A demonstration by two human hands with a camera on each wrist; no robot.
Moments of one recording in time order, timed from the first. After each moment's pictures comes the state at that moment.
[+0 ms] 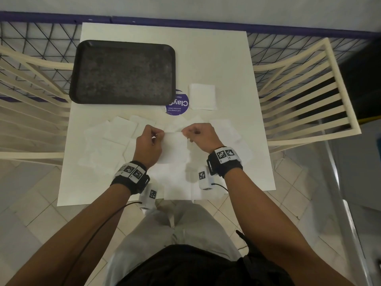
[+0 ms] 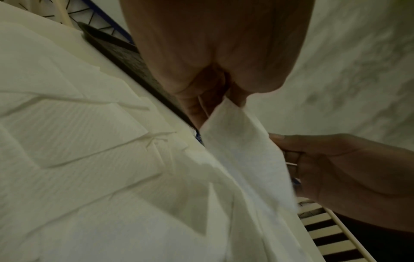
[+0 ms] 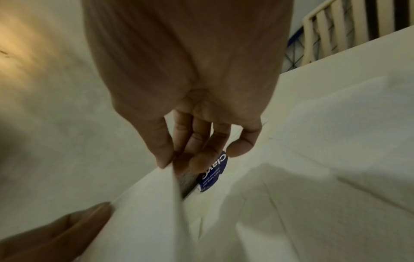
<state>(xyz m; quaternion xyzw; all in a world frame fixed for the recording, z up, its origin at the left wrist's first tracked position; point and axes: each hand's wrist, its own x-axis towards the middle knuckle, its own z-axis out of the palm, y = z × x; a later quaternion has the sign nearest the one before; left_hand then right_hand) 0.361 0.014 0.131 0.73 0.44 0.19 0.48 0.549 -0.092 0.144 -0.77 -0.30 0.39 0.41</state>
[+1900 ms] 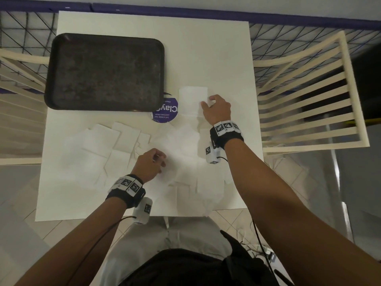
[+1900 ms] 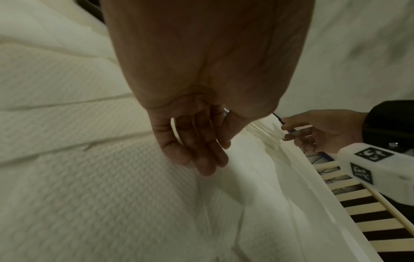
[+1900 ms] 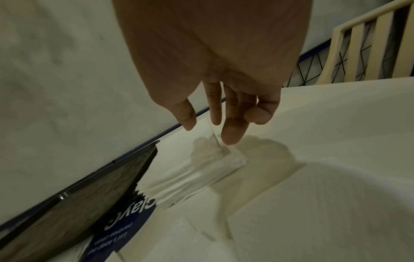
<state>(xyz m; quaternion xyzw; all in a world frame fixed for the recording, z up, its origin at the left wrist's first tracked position) 0.405 0.003 0.090 0.70 0.48 -0.07 0.53 0.703 -0.033 0.100 -0.91 -0.20 0.26 0.27</state>
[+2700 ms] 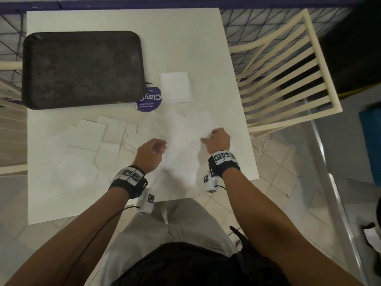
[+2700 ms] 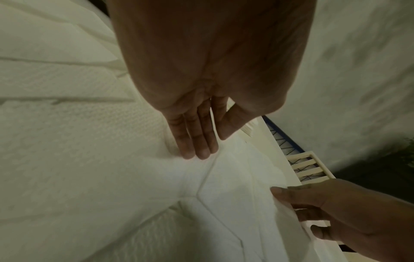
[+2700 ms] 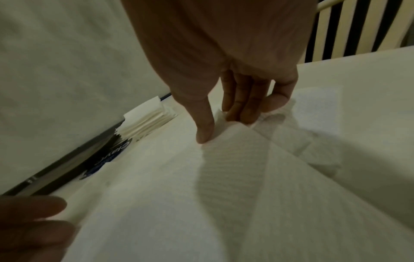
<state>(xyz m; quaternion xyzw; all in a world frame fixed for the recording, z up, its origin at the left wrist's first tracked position) 0.410 -0.029 0.087 0.75 0.40 -0.02 0.53 0.622 -0.181 0.067 -0.94 -0.04 0.27 0.23</state>
